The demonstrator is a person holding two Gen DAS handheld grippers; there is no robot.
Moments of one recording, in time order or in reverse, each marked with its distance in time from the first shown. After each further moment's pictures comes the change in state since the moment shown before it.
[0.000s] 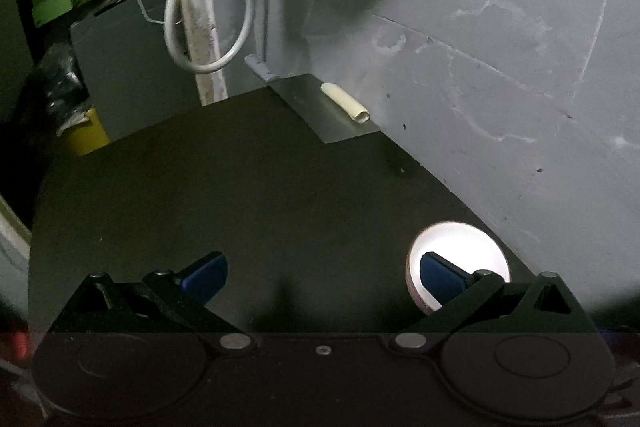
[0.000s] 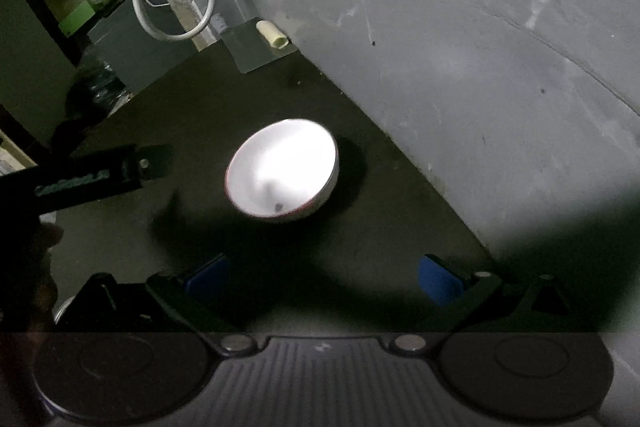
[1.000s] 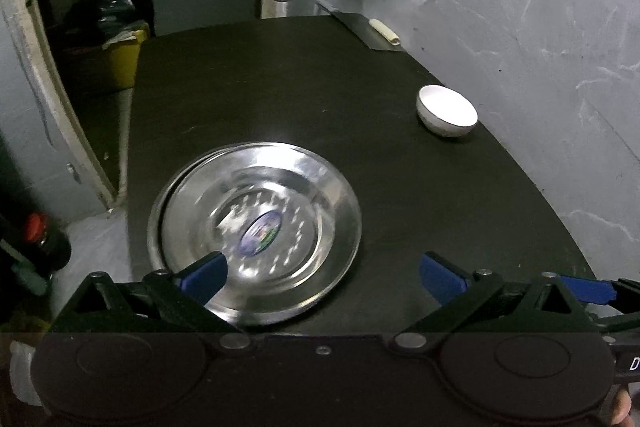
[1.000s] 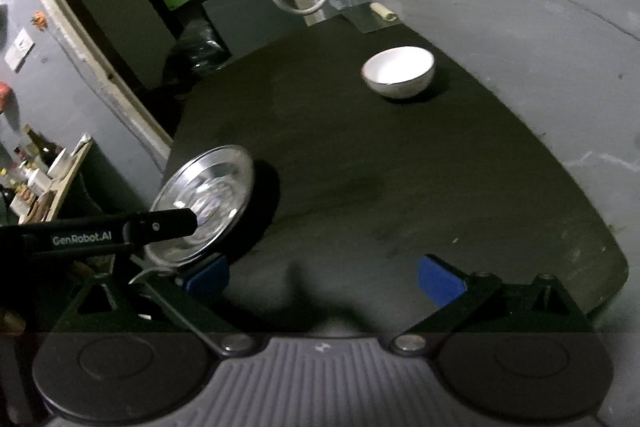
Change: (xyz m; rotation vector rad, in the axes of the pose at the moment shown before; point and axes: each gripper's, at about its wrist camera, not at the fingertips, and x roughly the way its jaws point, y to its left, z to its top) left arm -0.169 0.036 -0.165 -0.182 0.087 0.003; right arm -0.129 0.016 -0.146 -0.156 -0.027 0.227
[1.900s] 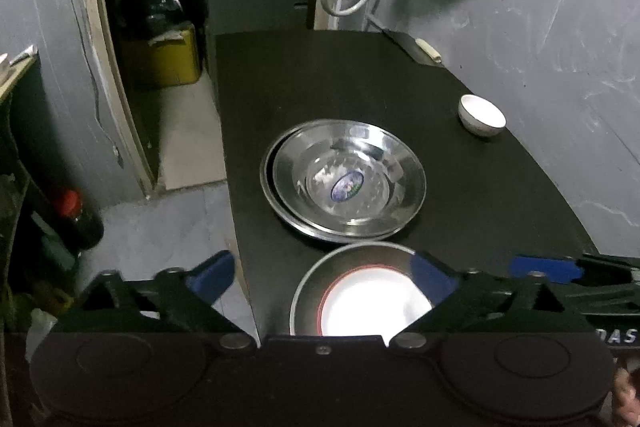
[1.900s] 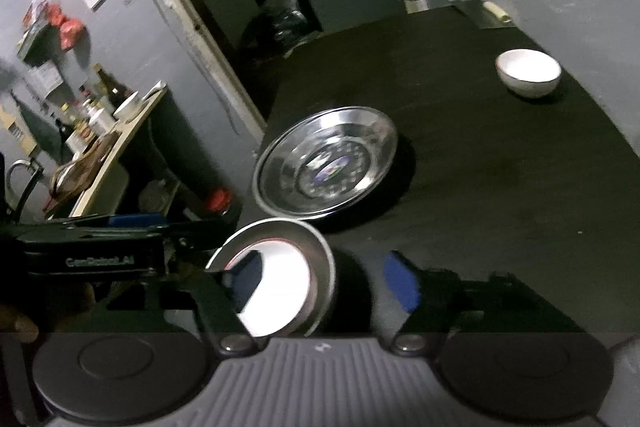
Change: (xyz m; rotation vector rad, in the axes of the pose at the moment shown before) left arm -0.084 0.057 -0.064 -0.079 -0.066 0.075; right arm -0.013 0.093 -0.034 -0.175 0.046 0.158
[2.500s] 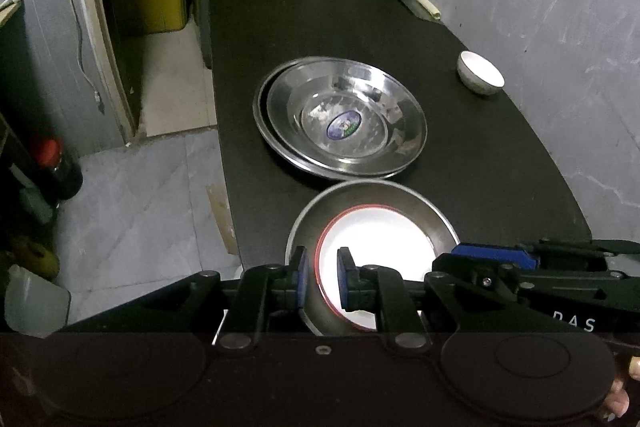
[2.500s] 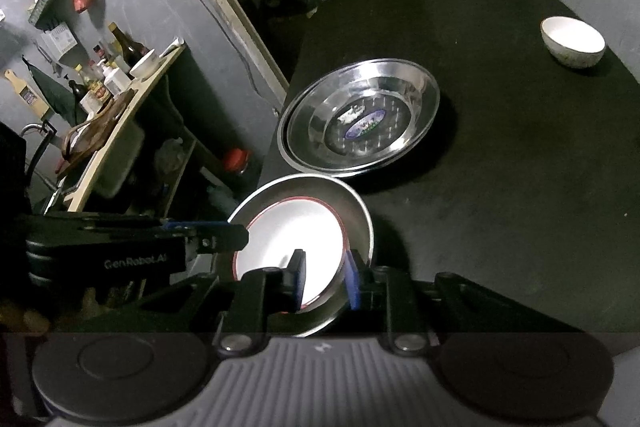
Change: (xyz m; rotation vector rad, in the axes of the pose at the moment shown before) left arm 0.018 0.014 -0.021 -0.059 0.146 -0.075; right arm 0.027 0.020 -0.008 -0.050 0.124 0.057
